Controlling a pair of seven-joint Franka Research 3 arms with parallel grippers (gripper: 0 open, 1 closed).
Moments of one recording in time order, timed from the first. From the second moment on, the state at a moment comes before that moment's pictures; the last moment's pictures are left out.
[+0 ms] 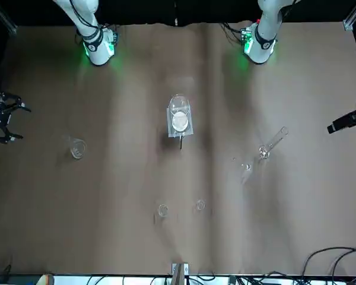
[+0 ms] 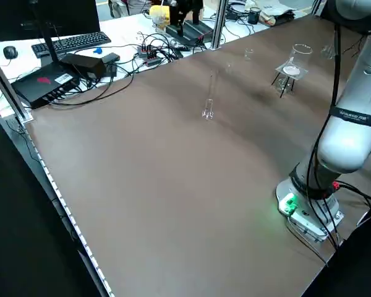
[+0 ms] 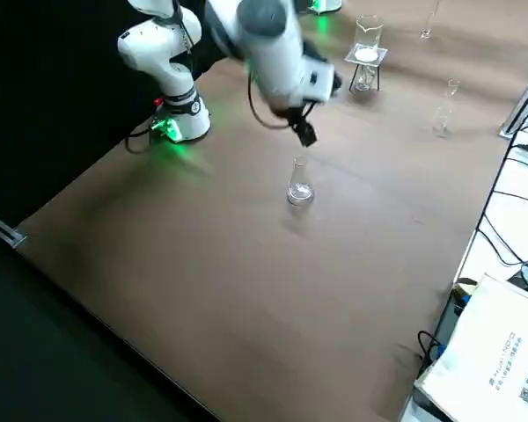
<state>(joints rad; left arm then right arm) 0.26 0.14 -0.10 -1.55 -0.13 1.62 -0.08 -0.32 0.17 -0.11 -1.75 0.39 1.60 -1.67</state>
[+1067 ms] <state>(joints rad) 0.50 0.29 -0.10 -1.55 -0.45 1.67 1.12 -0.51 0.57 -0.10 -1.69 0.79 1.38 -2.31</state>
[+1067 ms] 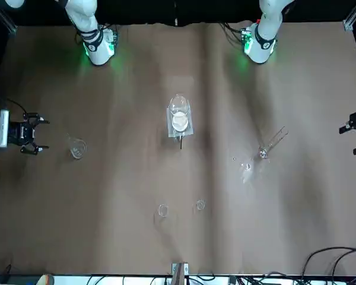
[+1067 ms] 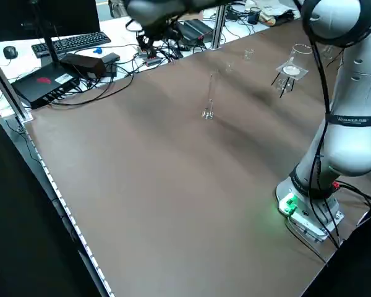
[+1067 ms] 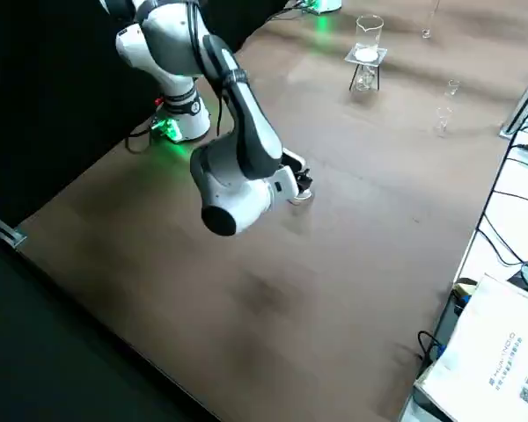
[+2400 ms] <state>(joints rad) 0.61 0.77 -0.10 -1.56 -0.81 1.37 2.31 -0.50 0.74 -0.08 -1.69 0.91 1.34 -2.56</state>
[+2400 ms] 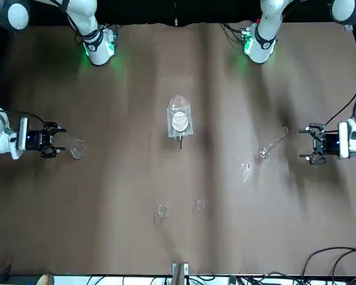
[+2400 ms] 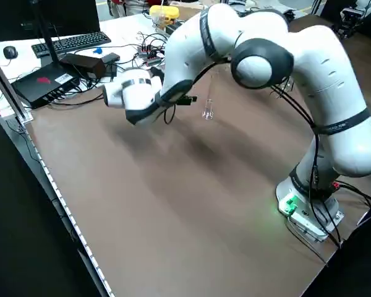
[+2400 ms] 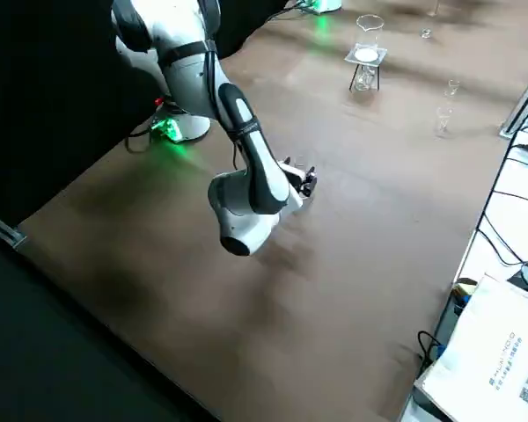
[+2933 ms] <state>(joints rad) 0.58 0.87 -0.12 -1.57 -0.85 1.37 2.35 -0.49 0.76 -0.08 -1.69 0.92 1.34 -2.57</state>
